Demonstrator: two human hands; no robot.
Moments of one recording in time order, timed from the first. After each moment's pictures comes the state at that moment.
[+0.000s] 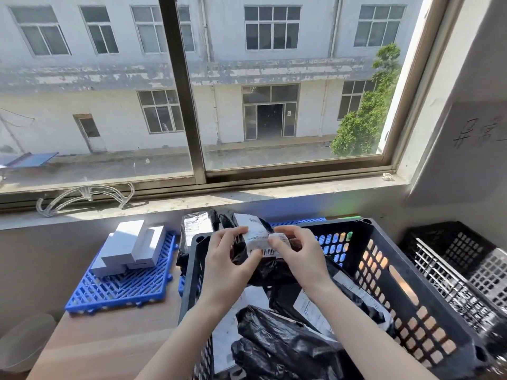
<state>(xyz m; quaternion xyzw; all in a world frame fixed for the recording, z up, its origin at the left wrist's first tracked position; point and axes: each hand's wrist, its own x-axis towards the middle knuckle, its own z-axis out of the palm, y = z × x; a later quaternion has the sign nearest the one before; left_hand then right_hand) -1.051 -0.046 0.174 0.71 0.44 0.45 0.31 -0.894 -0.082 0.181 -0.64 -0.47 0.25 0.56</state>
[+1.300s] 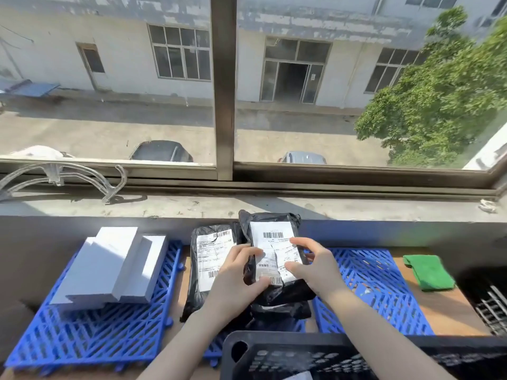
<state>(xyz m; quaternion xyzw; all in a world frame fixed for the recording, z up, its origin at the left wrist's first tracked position) -1.076 0.249 0.029 0.75 0.45 0.34 0.35 -0.889 0.215 0.087 -0.72 -0.49 0.34 0.35</state>
